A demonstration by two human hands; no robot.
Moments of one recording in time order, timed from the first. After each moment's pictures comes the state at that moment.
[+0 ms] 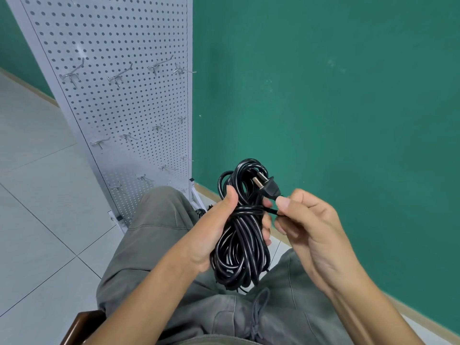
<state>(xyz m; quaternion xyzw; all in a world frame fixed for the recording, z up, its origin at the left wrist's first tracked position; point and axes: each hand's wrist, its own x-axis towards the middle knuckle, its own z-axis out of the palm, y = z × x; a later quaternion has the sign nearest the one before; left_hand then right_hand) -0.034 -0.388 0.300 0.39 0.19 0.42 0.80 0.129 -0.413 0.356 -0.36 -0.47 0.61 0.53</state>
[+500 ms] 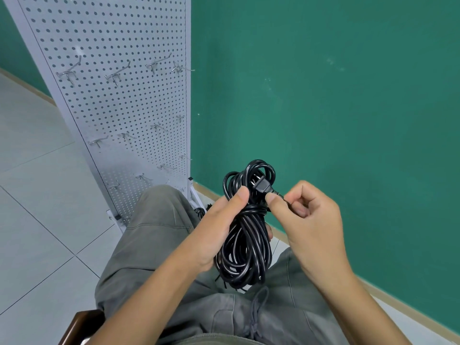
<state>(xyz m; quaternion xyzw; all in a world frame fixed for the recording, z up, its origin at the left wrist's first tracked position) -0.030 -0.395 0.311 0.44 0.33 0.45 0.70 0.115 -0.415 0.362 -0.53 -0.57 0.32 0.55</state>
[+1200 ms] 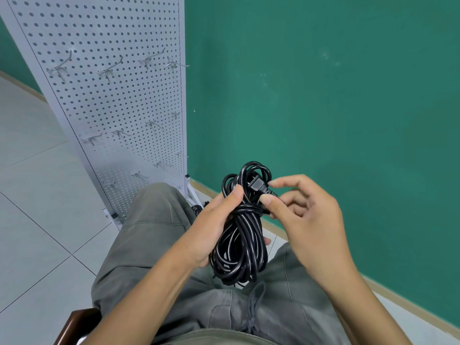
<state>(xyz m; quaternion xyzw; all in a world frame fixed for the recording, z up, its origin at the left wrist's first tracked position) -0.027 -0.396 0.309 0.36 0.35 0.46 0.73 0.128 -0.417 0.357 -0.54 -0.61 0.31 0.49</state>
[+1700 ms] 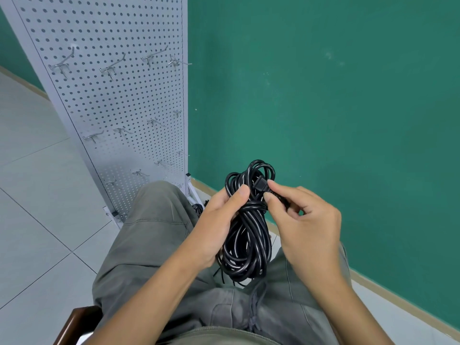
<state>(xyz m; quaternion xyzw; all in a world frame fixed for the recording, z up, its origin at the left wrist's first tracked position) -0.021 -0.398 0.311 0.41 0.38 0.51 0.65 0.123 -0.406 0.330 -0.52 -0.65 0.12 0.53</state>
